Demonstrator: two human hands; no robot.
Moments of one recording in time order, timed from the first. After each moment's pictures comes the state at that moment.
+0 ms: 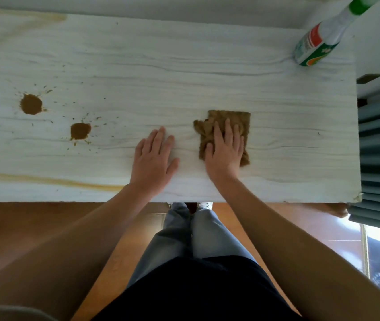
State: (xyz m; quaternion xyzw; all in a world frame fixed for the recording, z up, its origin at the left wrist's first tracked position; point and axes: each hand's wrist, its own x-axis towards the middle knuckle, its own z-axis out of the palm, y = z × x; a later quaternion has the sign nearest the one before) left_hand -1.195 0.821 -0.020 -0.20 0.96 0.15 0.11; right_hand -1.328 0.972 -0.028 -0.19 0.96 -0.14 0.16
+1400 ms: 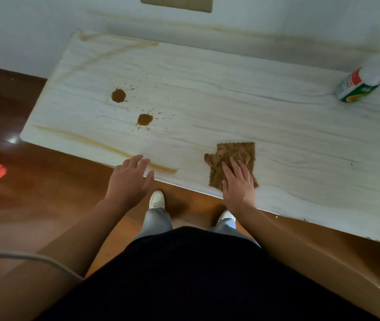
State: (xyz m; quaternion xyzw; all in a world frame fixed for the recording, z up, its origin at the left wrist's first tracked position) left_hand -1.043 0.814 0.068 -0.39 0.90 0.11 0.15; right_hand -1.264 1.023 -0.016 -0.40 0.88 -0.13 0.20
